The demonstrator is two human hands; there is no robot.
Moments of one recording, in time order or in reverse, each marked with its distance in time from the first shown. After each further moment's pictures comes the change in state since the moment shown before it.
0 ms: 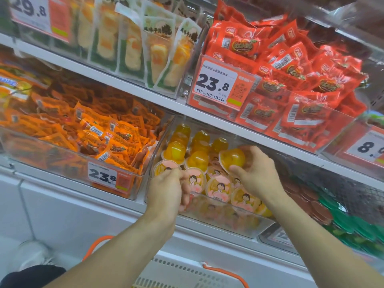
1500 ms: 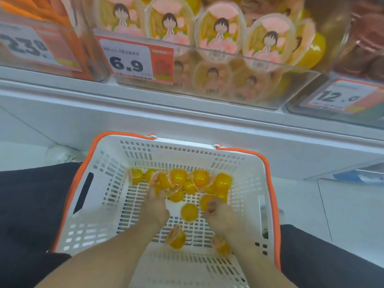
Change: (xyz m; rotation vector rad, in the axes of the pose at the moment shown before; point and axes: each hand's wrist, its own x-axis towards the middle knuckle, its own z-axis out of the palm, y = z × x) left_hand -0.015 -0.364 -0.180 1.727 -0.318 -0.303; right_hand -0.313 0.184 0.242 0.143 -0.843 0.640
